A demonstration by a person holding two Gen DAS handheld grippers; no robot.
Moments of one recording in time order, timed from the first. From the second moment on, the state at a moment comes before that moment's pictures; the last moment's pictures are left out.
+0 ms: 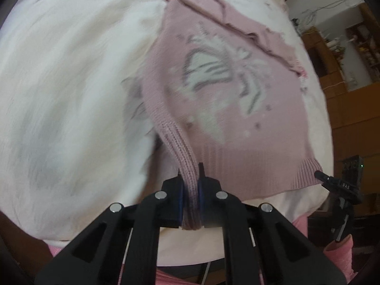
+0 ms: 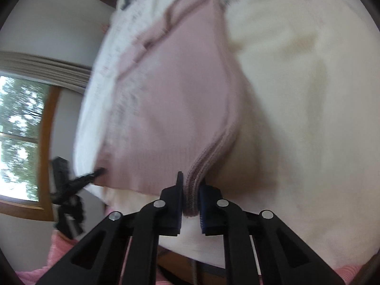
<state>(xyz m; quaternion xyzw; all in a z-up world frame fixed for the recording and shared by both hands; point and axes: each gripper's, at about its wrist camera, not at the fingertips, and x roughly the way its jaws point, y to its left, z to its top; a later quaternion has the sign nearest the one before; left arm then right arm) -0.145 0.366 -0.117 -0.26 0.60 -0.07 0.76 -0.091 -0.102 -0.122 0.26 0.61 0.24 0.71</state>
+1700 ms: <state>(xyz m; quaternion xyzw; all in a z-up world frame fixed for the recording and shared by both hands) 0.000 0.484 -0.099 -0.48 0.48 -0.01 0.73 0.090 -0.174 -0.096 0.34 0.58 0.19 0.71</state>
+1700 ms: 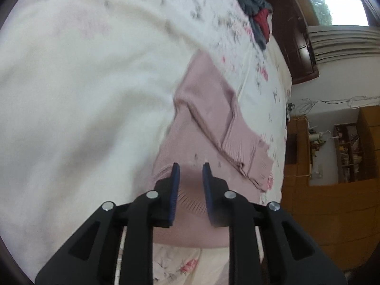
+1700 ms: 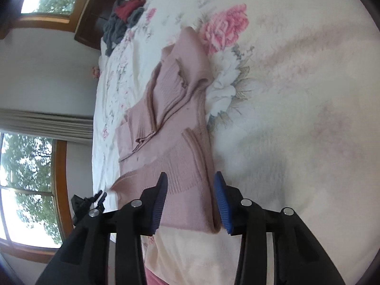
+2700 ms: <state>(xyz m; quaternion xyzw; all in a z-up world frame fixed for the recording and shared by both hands) 0.028 0.385 -0.109 -0.10 0.55 -0.03 0.83 0.121 -0.052 -0.106 0.02 0.60 0.23 0.77</state>
